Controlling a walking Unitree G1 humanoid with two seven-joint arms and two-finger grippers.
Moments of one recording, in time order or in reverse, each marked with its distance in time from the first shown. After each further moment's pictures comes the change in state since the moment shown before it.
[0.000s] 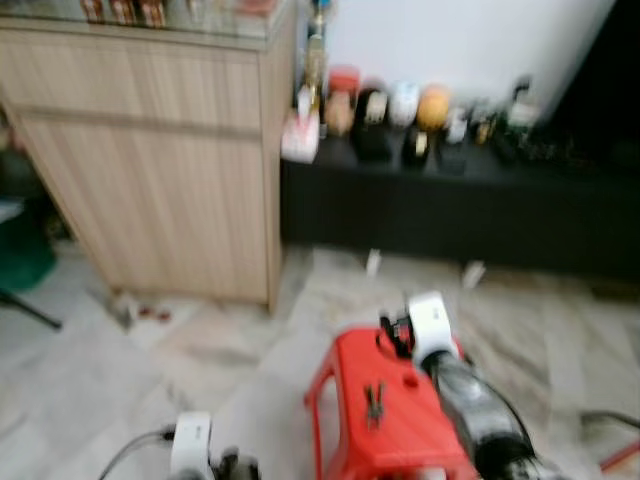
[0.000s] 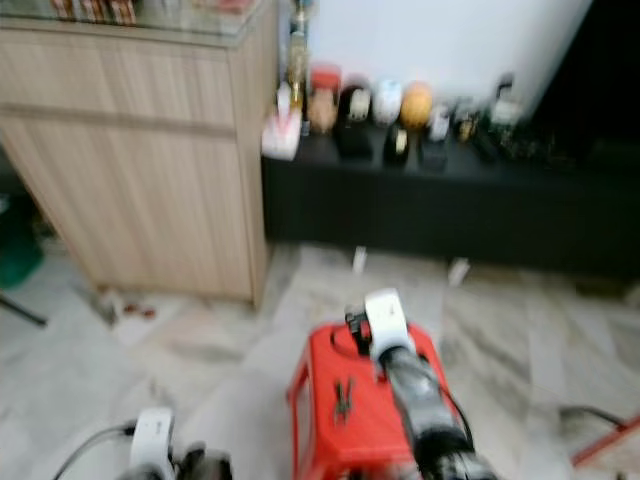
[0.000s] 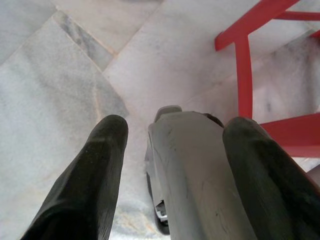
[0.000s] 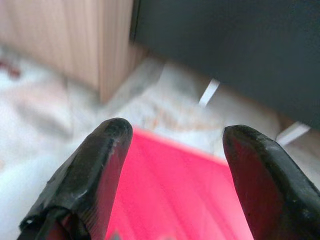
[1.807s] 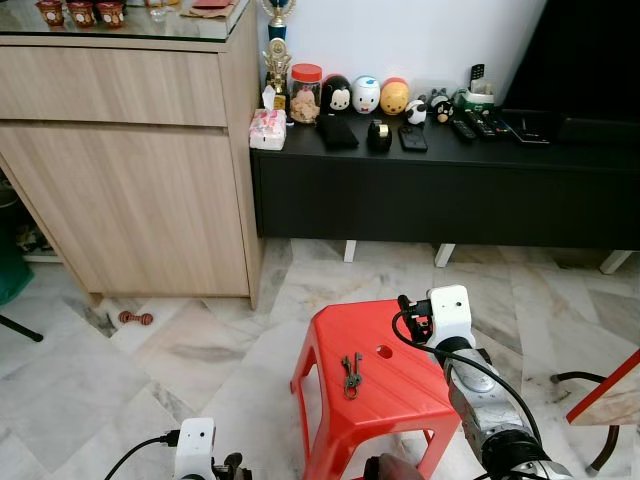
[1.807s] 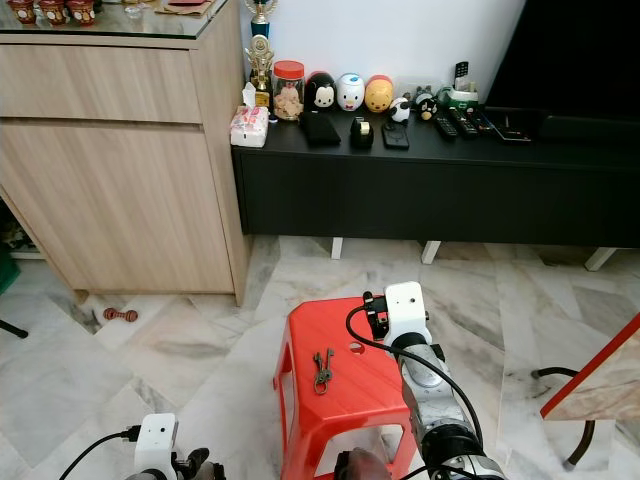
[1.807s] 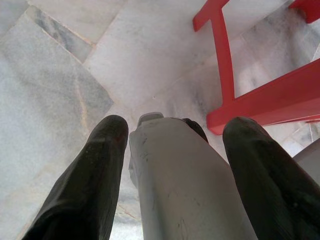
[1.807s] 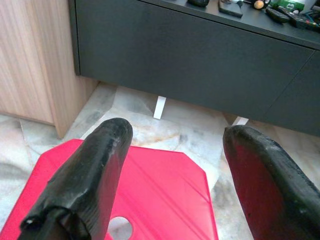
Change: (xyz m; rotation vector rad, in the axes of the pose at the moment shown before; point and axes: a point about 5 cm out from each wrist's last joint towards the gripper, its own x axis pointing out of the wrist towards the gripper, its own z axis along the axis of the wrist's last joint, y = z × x) left arm 0.000 0.002 -0.003 -0.002 0.018 0.011; right arm 0.000 -0.012 0.031 0.101 -0.208 -0.147
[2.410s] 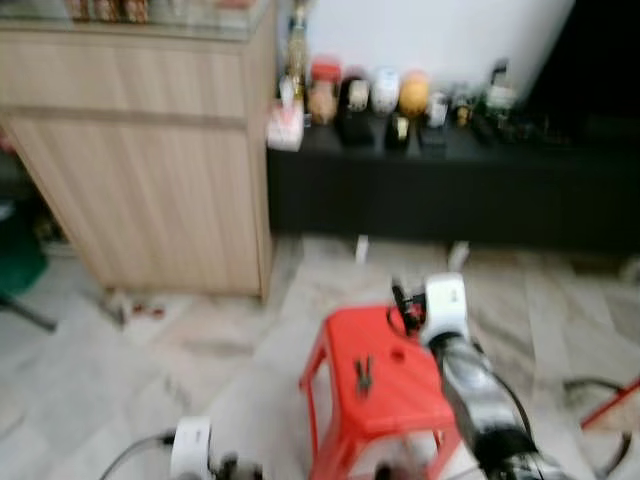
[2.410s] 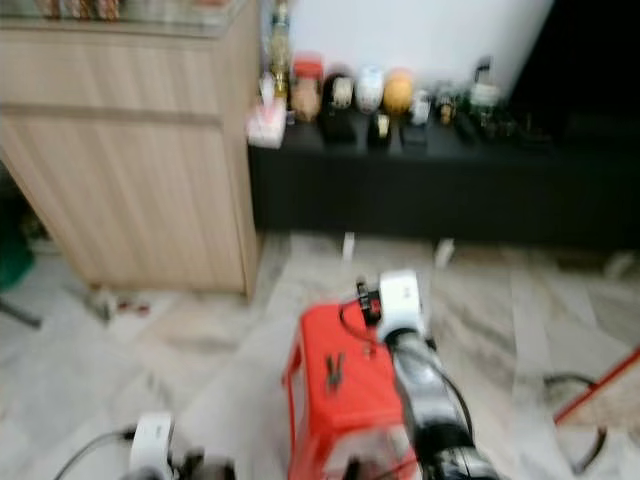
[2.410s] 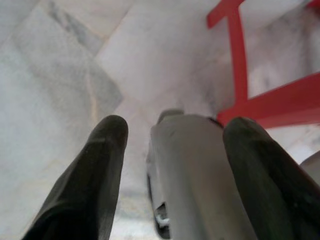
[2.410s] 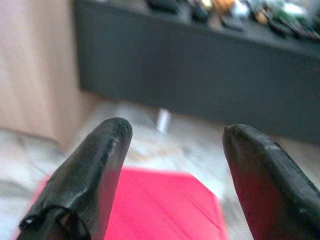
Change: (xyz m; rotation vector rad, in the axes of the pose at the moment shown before) left arm 0.000 0.001 0.002 0.001 -0.004 0.004; right arm -0.002 -0.010 0.003 0.029 -0.039 -0.049
